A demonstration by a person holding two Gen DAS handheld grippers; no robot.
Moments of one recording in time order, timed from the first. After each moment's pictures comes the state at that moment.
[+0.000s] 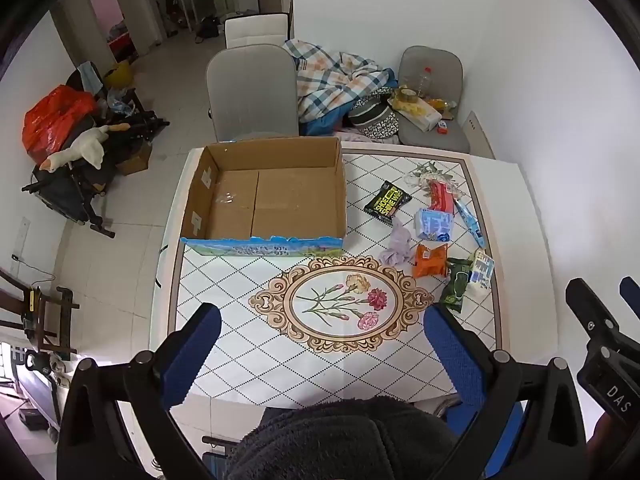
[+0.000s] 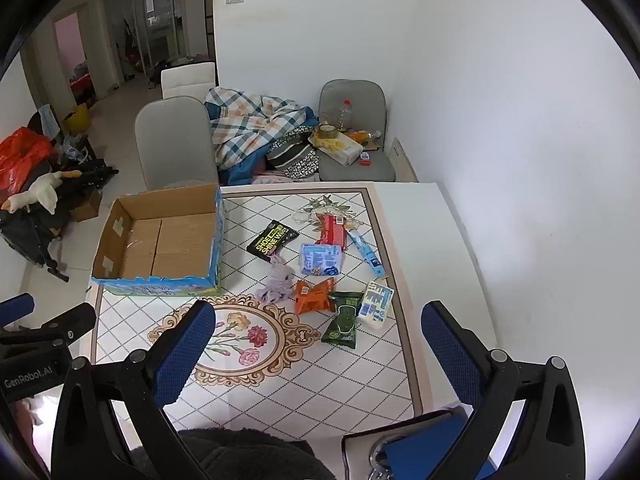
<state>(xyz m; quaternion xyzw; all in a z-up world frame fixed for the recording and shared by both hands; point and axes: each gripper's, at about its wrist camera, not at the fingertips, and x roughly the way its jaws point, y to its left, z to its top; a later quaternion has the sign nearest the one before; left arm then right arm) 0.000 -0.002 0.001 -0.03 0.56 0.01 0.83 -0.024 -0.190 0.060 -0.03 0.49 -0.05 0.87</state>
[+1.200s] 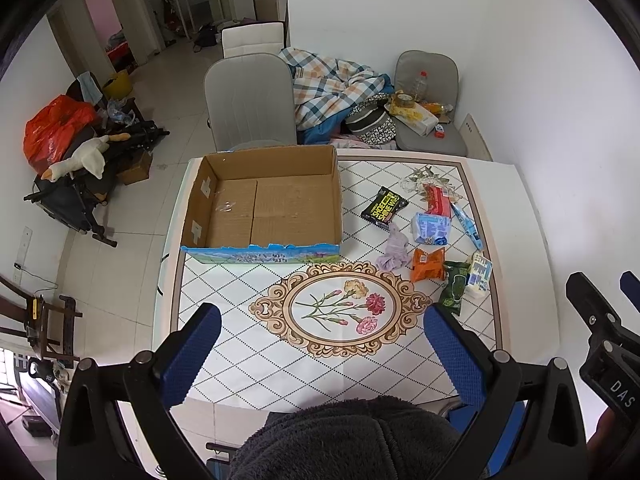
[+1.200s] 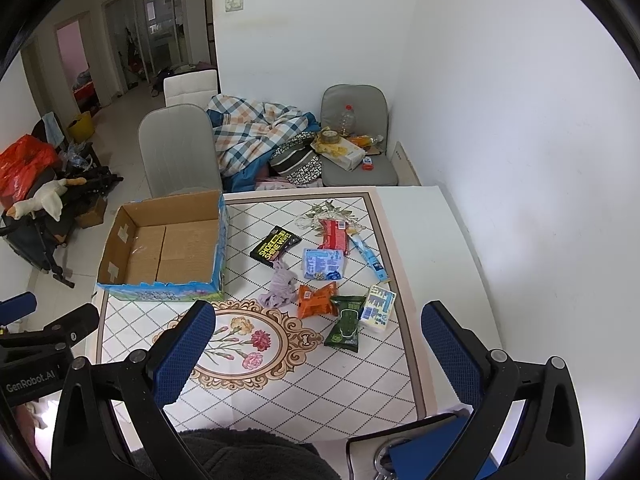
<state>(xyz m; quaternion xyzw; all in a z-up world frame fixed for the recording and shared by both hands) -0.006 -0.007 0.014 -0.02 0.55 0.02 0.84 -0.027 -0.198 0.066 -0.02 0.48 -0.04 0.88</state>
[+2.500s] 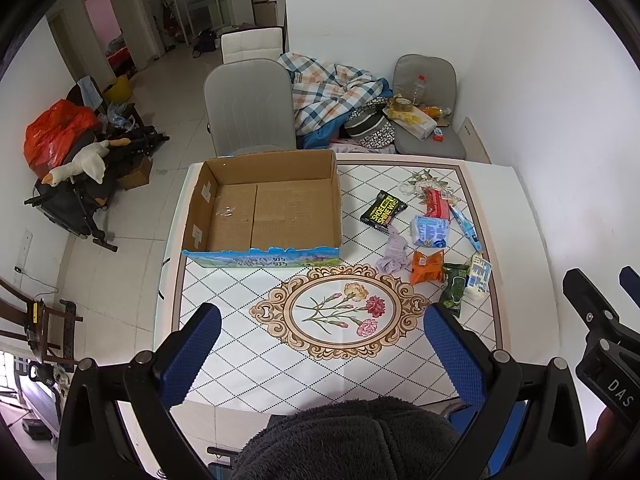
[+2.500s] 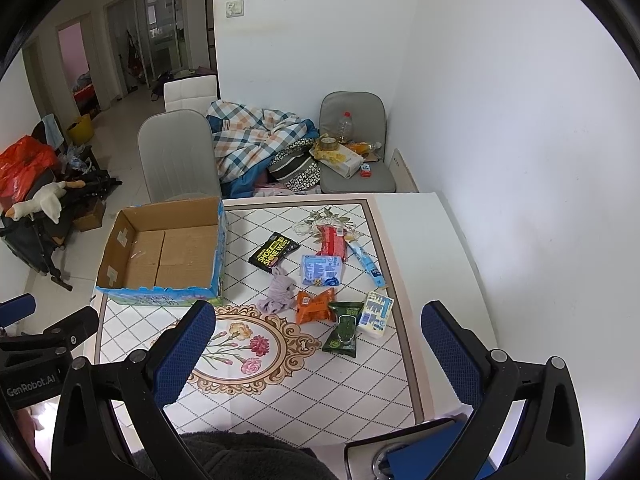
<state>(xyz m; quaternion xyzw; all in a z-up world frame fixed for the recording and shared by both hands) -0.010 -0.010 0.014 -0.02 0.54 0.02 0.84 -0.027 -0.194 0.069 -0.02 0.47 -0.04 0.88</state>
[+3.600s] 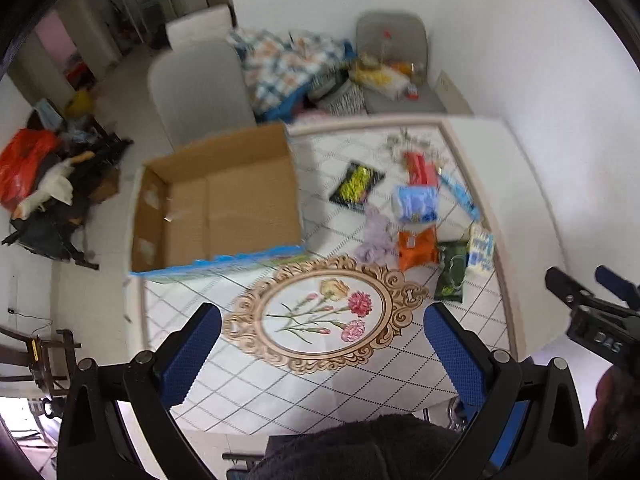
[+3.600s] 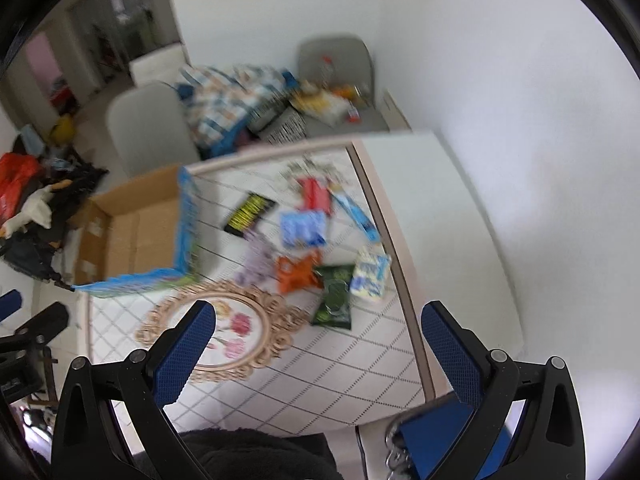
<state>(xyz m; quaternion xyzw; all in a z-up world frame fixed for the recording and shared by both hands) 0.066 -0.065 -0.085 0.03 0.60 -0.05 0.80 0.032 -0.273 -0.053 0.05 0.57 -0.07 0.82</state>
